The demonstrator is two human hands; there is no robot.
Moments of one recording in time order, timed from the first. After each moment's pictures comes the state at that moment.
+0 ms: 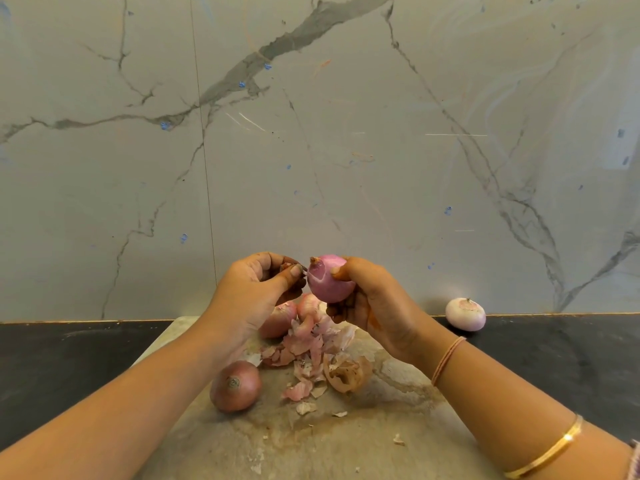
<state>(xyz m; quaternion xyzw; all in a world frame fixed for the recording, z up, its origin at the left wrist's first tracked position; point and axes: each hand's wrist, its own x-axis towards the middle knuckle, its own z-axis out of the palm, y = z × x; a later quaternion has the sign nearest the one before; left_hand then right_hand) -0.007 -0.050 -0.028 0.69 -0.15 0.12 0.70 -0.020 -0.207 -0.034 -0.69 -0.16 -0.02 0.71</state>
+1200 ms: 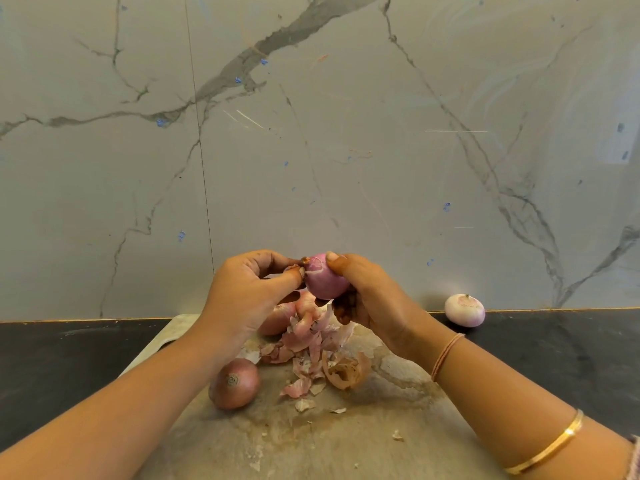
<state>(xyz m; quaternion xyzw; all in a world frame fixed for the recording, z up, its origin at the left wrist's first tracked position) -0.014 -0.048 -0.028 0.74 -0.16 0.19 0.62 -0.023 -0.204 -0.032 -0.75 -0.12 -0.06 0.65</state>
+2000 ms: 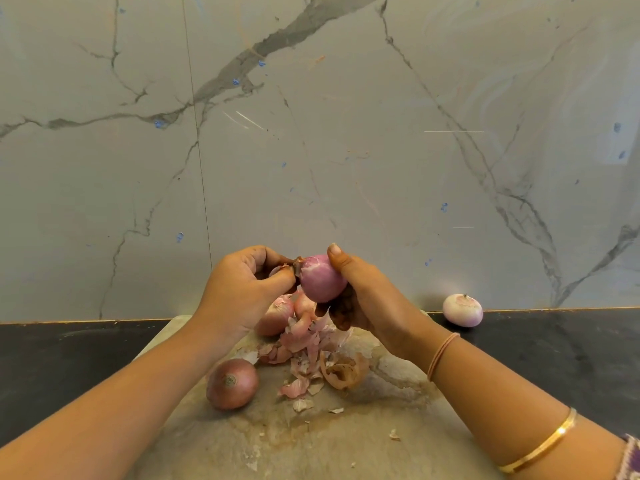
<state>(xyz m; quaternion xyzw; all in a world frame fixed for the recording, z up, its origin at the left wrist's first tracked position) -0.012 -0.046 -0.025 0.77 -0.17 0.21 0.58 -0.026 -0.204 -0.031 -0.77 -0.14 -0.03 0.63</state>
